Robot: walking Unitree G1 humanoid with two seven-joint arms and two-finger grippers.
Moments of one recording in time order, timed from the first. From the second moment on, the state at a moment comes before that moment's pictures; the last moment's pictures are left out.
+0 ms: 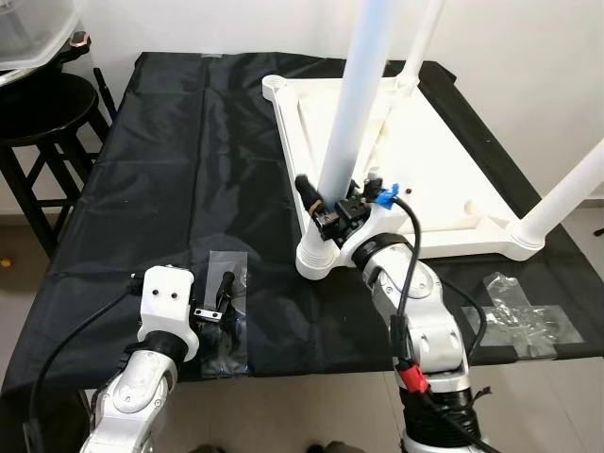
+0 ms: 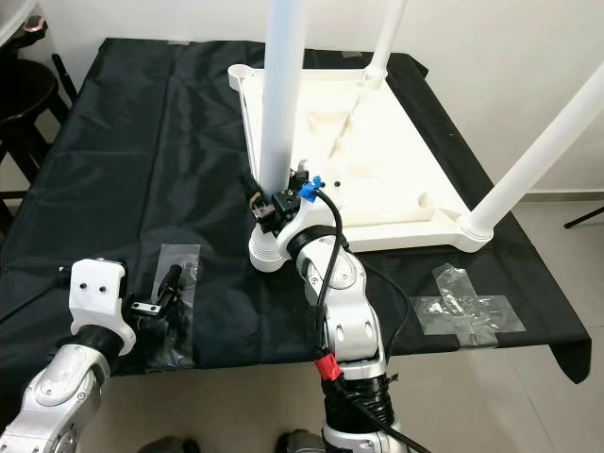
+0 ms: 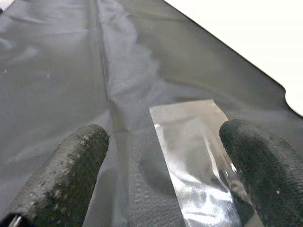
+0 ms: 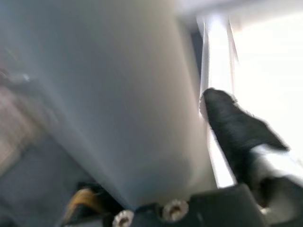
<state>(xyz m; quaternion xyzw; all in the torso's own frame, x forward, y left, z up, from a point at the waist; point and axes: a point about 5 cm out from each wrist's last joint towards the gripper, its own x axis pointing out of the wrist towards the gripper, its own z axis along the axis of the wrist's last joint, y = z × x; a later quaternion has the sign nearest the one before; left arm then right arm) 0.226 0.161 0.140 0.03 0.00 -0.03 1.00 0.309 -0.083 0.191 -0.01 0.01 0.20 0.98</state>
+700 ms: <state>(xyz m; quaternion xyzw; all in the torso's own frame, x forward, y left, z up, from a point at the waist) 0.192 0.153 0.159 0.03 -0.02 -0.03 1.00 0.352 -0.135 0.281 -0.11 -0.08 0.58 0.80</state>
